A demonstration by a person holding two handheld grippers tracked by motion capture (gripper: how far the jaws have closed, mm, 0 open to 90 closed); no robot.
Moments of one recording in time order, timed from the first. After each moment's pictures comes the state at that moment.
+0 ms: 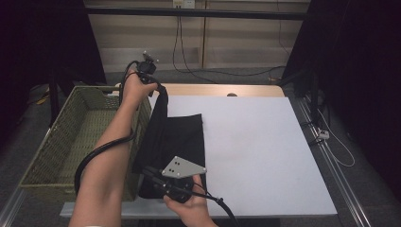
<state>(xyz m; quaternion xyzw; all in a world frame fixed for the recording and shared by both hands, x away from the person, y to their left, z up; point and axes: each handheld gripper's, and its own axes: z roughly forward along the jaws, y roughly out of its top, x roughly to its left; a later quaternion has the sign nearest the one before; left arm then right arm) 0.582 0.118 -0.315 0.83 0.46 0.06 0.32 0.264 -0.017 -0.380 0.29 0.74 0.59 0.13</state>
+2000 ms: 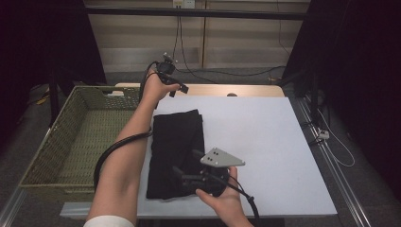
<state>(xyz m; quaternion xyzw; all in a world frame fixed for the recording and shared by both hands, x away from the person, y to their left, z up) 0.593 0.072 -0.327 0.83 0.44 0.08 0.34 0.275 -0.097 -0.370 0.37 0.73 0.55 0.17</state>
